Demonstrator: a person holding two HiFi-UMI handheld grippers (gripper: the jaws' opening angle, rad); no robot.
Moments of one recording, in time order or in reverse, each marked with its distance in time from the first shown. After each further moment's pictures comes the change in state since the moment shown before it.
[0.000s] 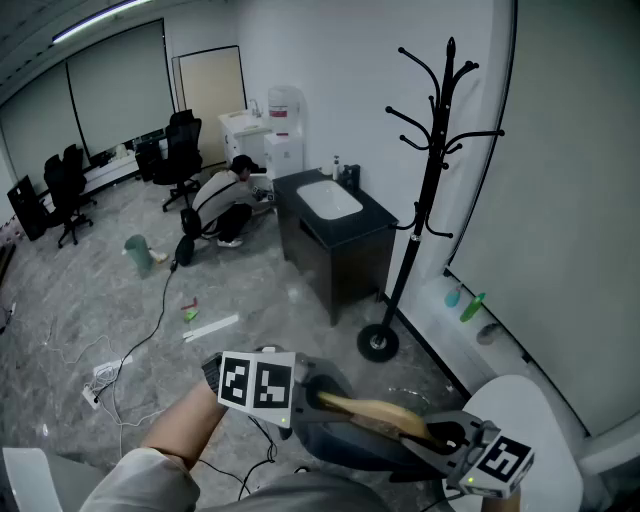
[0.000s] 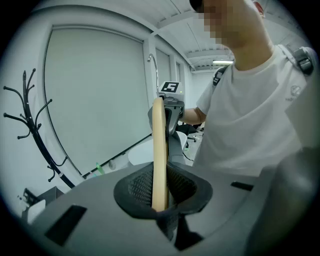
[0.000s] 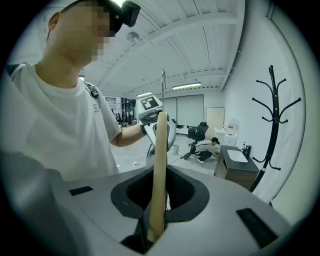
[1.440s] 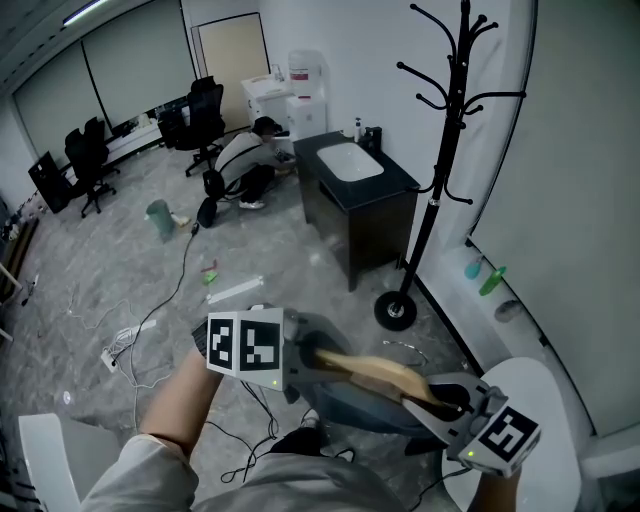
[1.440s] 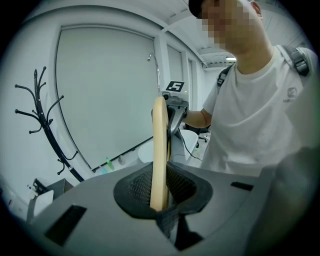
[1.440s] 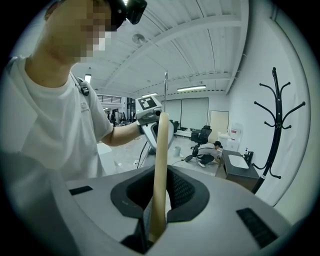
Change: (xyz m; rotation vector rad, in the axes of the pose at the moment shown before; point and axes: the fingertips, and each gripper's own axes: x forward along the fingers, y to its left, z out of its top) left arm 0.016 0.039 0.003 -0.064 0.036 0.120; right arm -0.011 -0.044 -0.008 -0.059 -0.027 0.033
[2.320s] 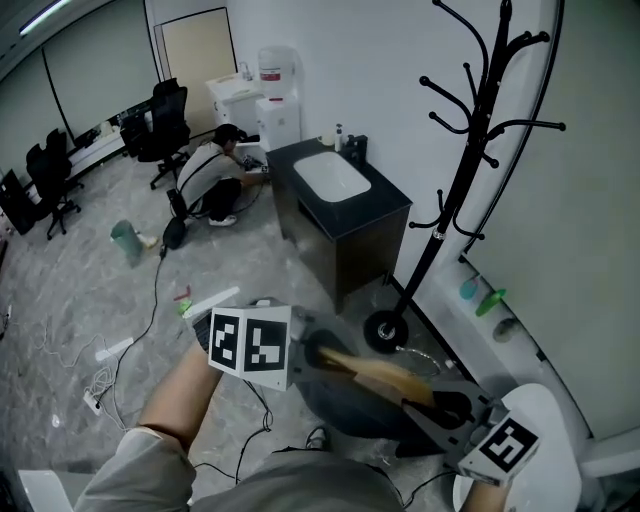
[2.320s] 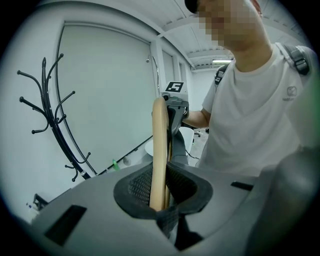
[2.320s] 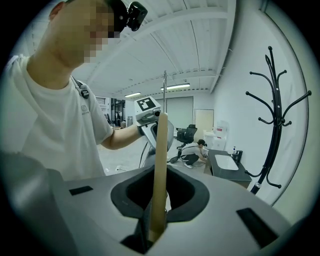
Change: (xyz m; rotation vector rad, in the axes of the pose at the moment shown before) left arm -0.077 0.192 -0.083 0.112 -0.033 -0.111; right arm 0.127 -0.170 0.044 0.077 -0.009 -0.149
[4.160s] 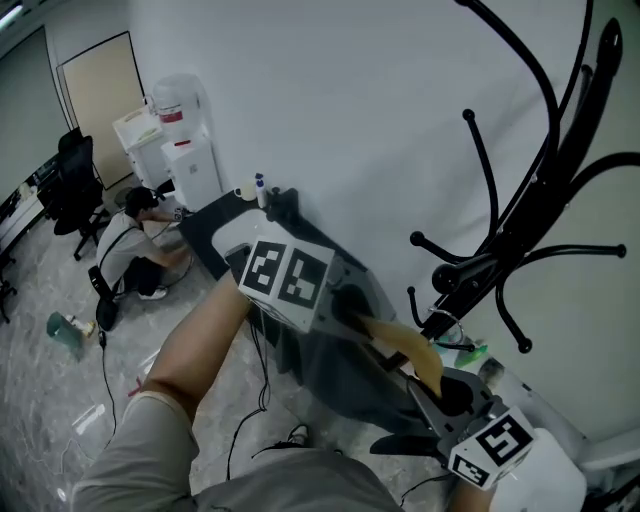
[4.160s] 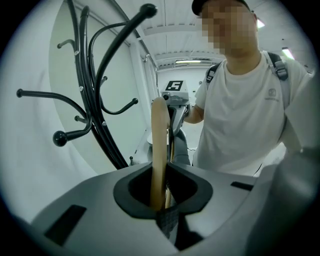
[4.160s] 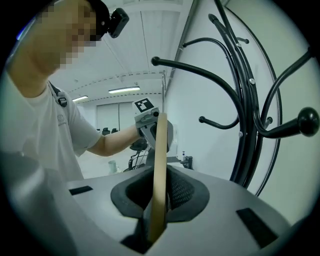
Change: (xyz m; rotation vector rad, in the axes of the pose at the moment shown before) left arm -0.030 0.505 -0.072 0.342 -0.012 -0.376; right arm 0.121 -0.465 0.047 0.232 -0.021 -0.500
